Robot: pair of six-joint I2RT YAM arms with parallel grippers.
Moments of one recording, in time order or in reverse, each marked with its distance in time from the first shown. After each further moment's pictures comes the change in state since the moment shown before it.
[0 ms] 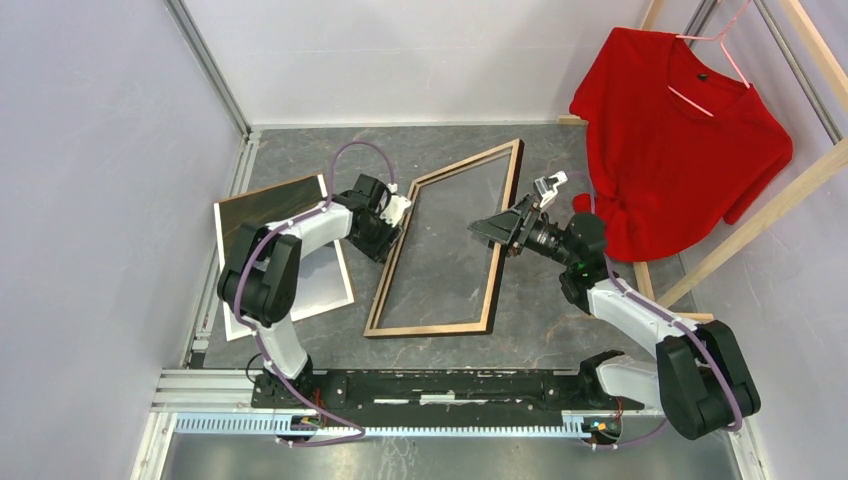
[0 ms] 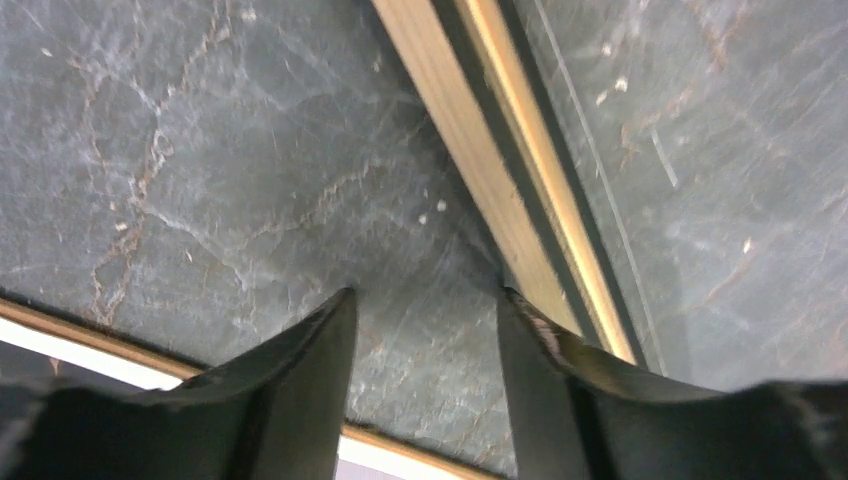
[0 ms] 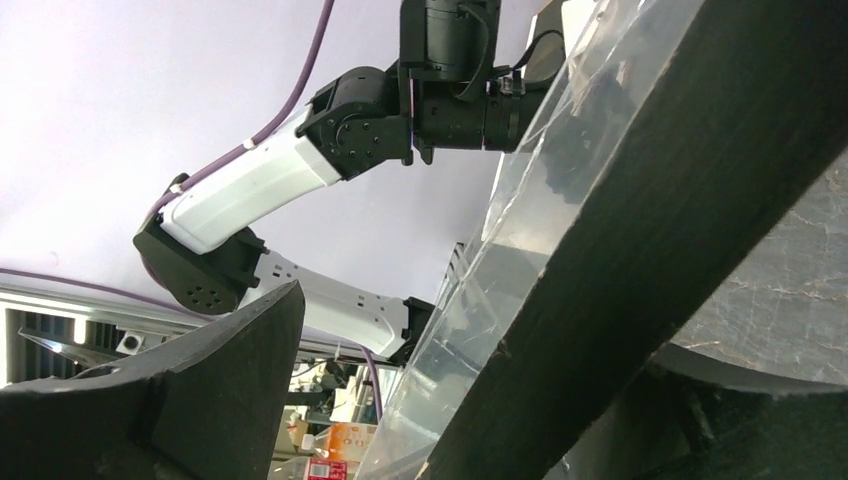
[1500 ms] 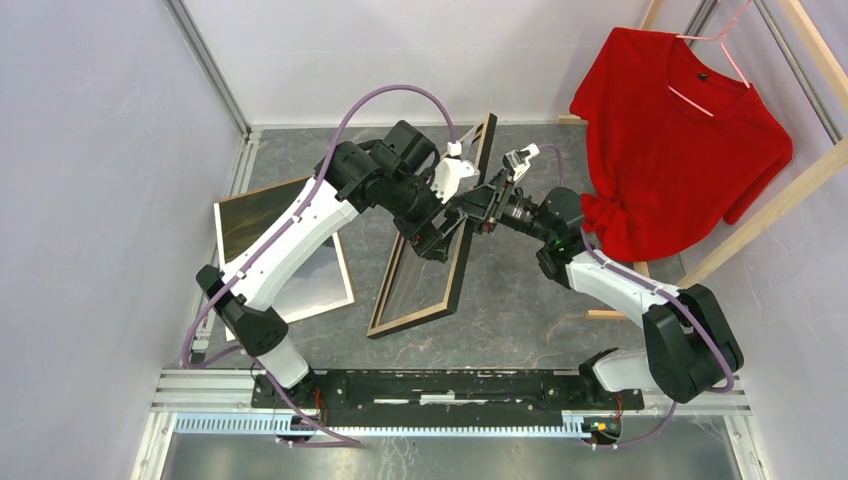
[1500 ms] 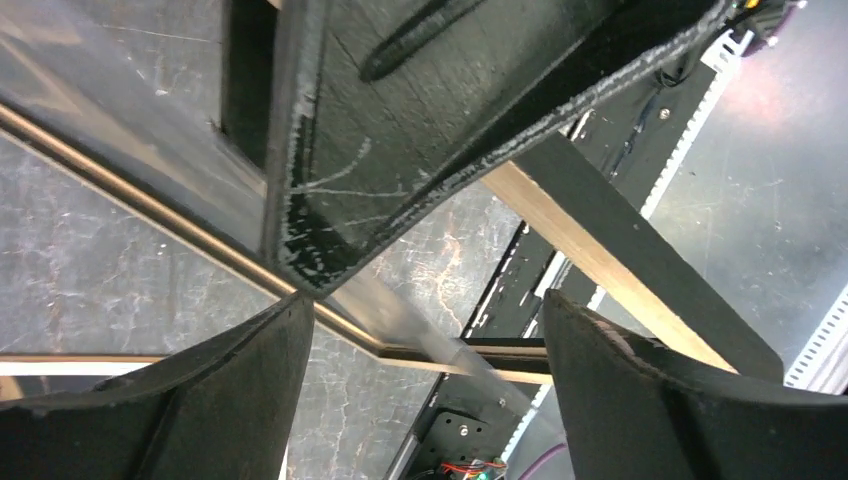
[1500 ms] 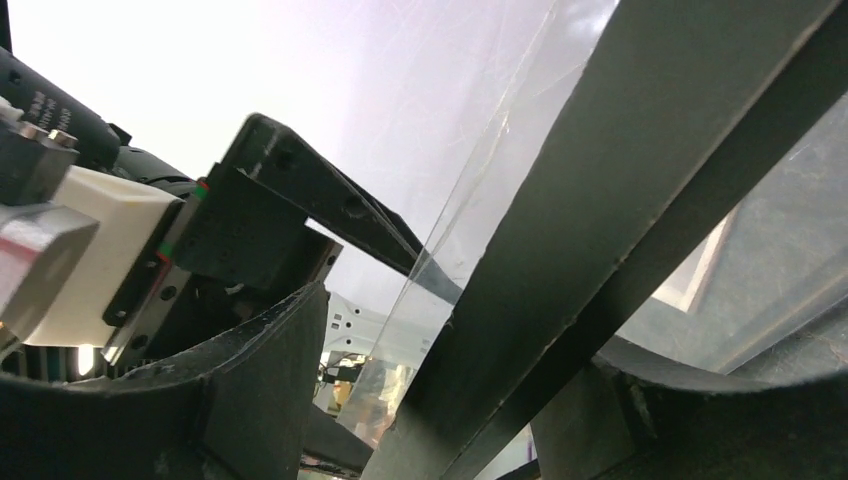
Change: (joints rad) left arm -0.385 -0.132 0.848 -0.806 0.253 -0.139; right arm 0.126 0.178 0.248 0.071 0.042 0.112
